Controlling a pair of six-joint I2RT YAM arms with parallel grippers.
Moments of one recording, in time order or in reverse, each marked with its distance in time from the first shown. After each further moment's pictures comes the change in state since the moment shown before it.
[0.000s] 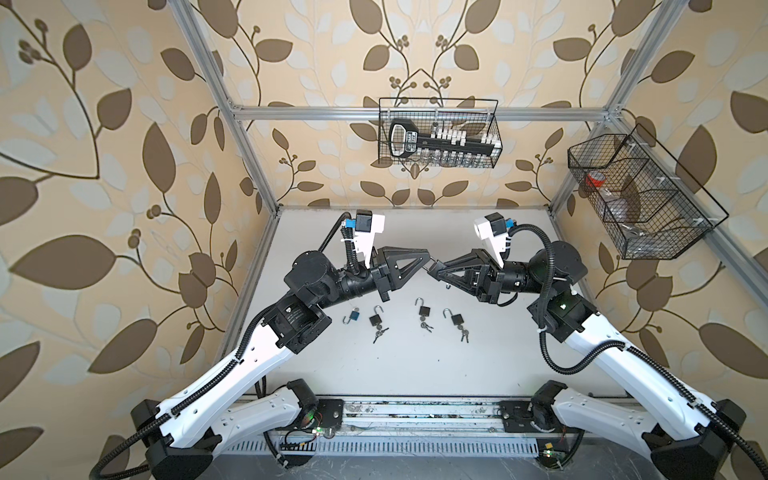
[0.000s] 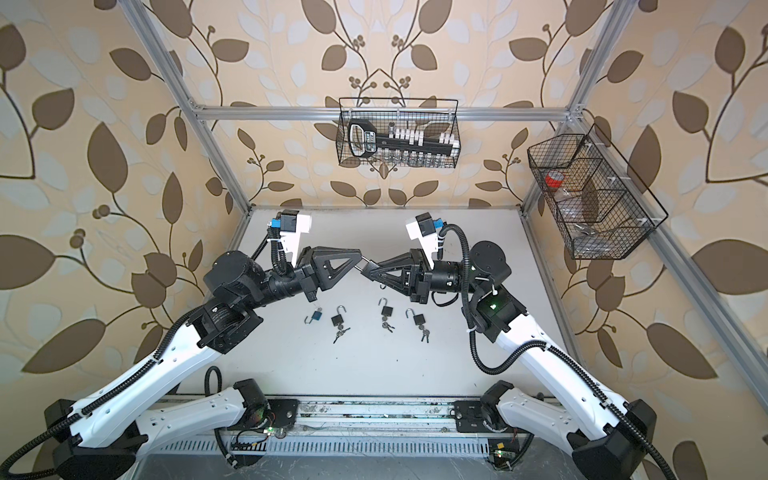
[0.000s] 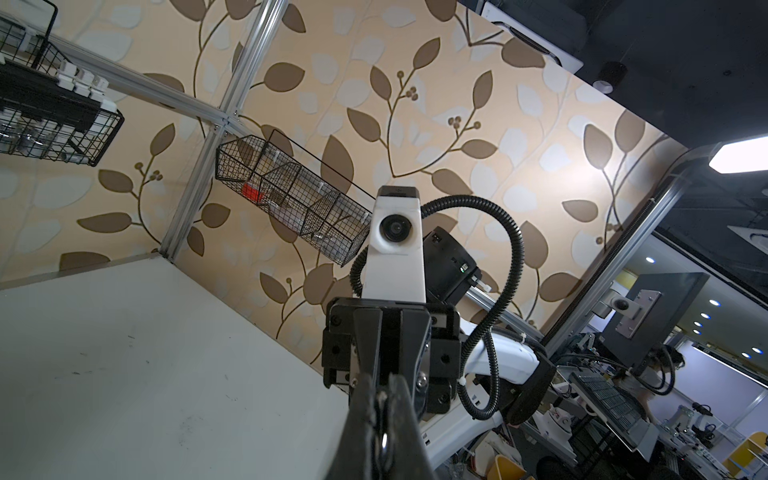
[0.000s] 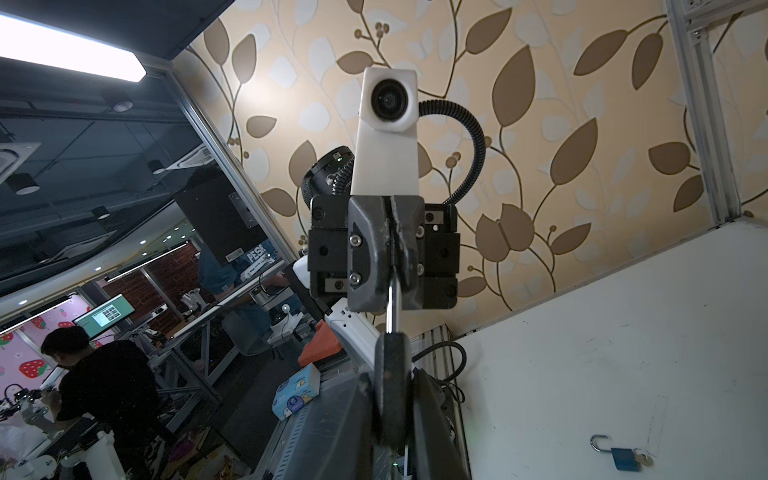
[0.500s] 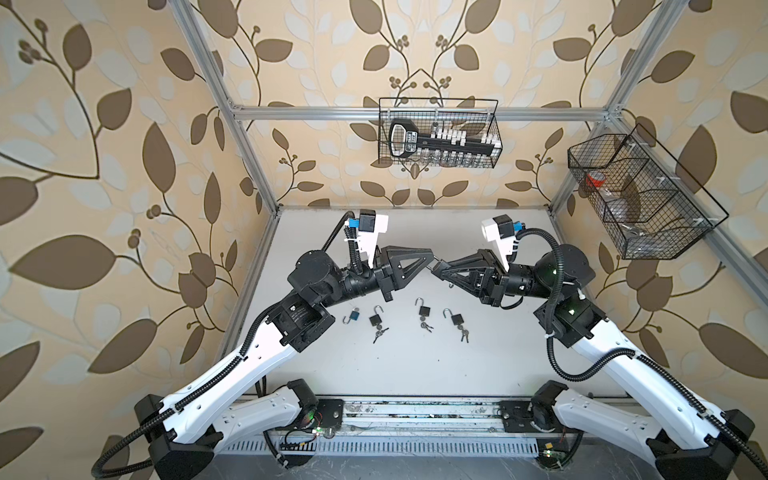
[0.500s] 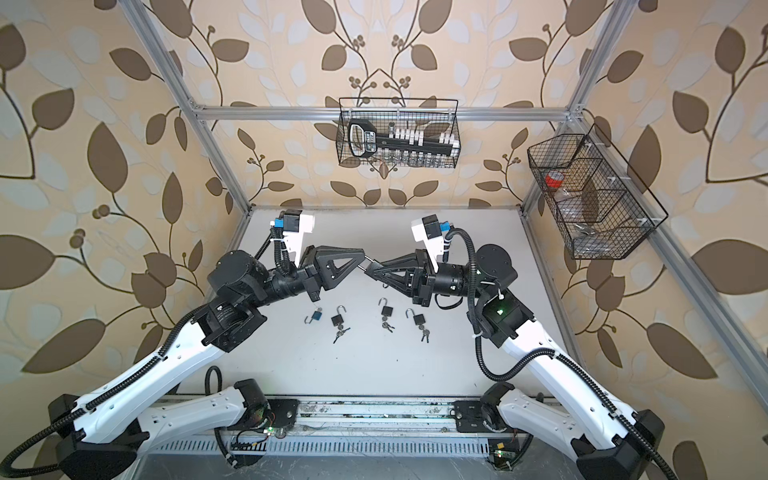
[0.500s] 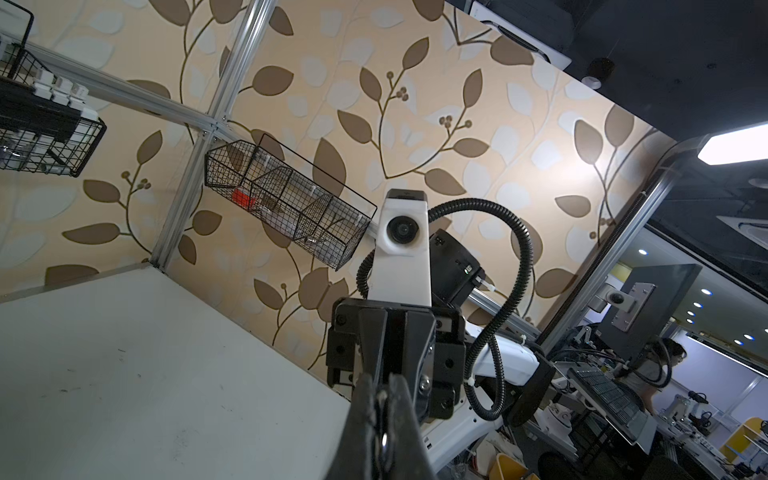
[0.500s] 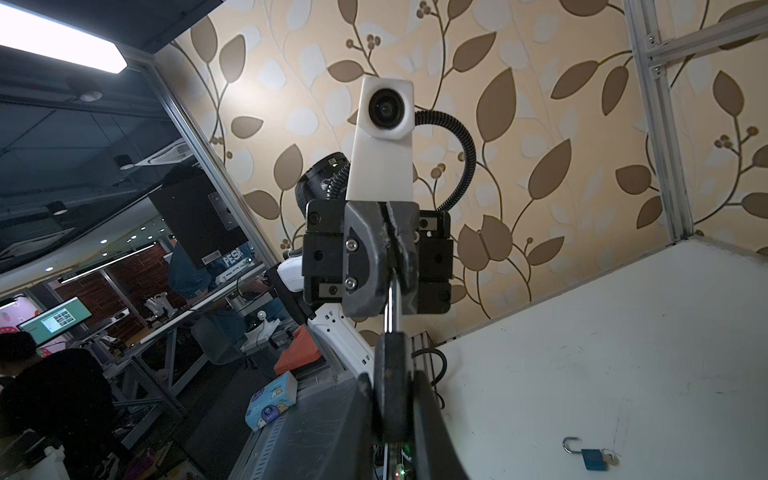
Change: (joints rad) left arm -0.014 0.019 0.000 0.035 0.008 0.013; right arm 0.005 -0.040 0.000 -0.055 0.056 -0.055
